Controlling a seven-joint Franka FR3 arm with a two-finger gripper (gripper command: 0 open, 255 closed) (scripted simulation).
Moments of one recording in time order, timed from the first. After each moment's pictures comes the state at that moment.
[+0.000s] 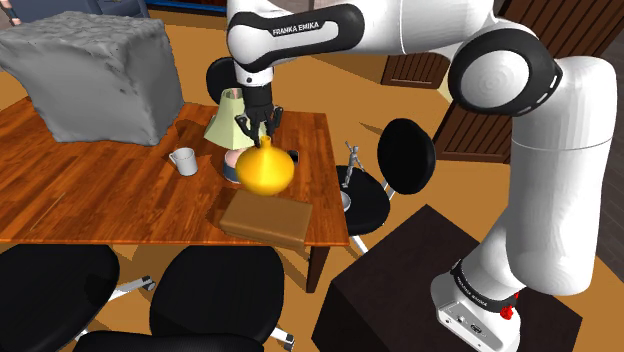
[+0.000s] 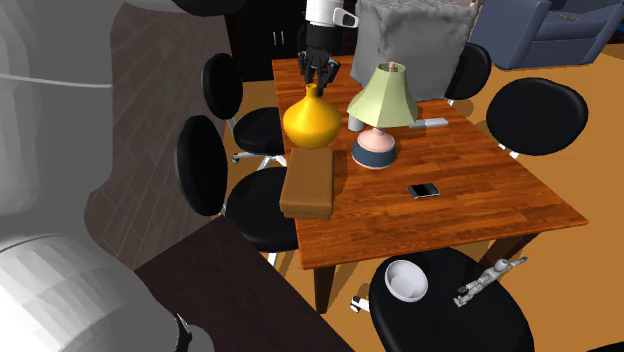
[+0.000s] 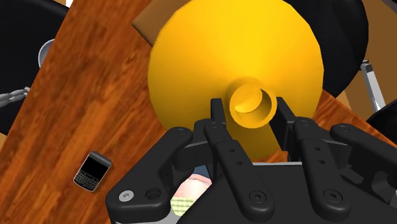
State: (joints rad) arm 0.27 0.50 0.10 -1.40 0.02 1.74 0.36
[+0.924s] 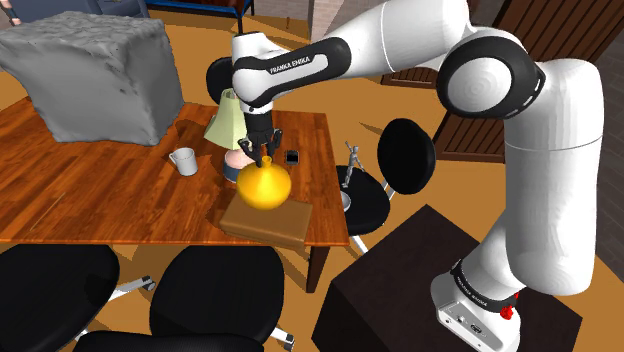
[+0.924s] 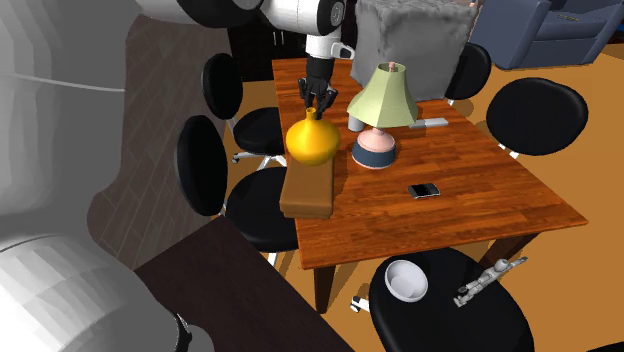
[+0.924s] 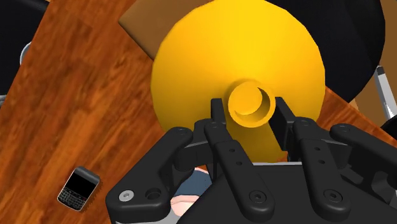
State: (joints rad) arm 0.27 0.55 0.10 -1.51 0.01 1.90 0.35
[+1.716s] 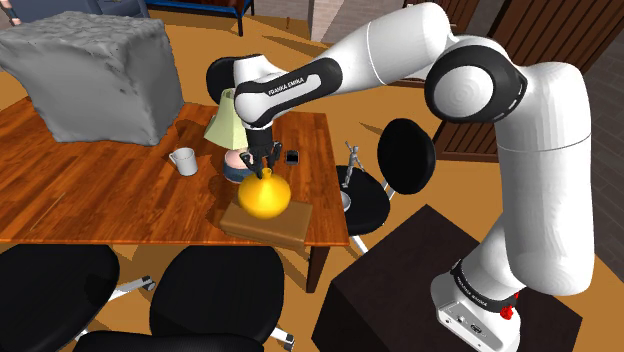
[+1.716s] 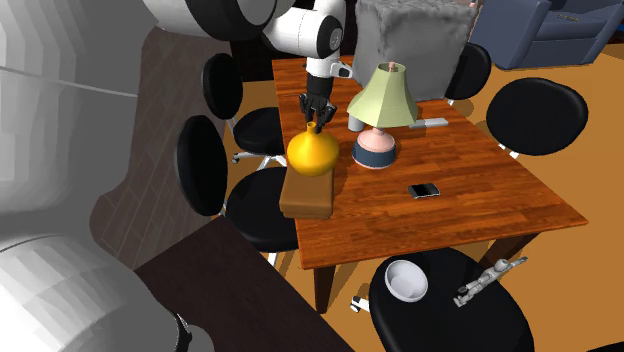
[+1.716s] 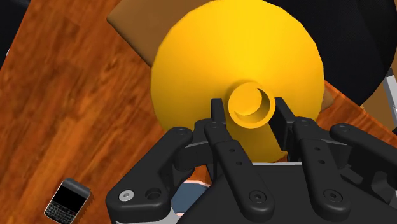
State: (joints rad) arm 0.28 0.61 0.09 -1.55 0.01 2.00 0.35
